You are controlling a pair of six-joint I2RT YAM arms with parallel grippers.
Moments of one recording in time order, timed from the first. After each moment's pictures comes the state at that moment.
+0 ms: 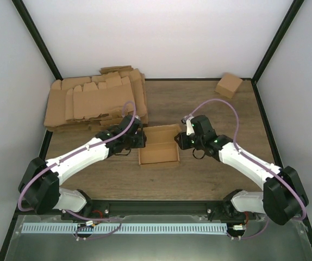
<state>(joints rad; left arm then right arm) -0.72 1.38 0.95 -0.47 -0.08 -0.67 0.56 1.25 0.77 -0.28 -0.18 0.33</state>
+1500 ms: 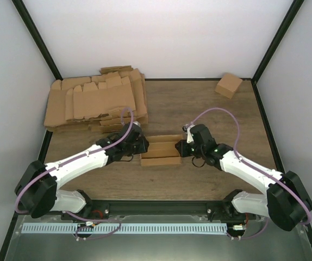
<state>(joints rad) -0.77 1.34 0.84 -0.35 -0.04 -0.82 0.62 1.18 0.64 -0.21 -0.16 0.46</state>
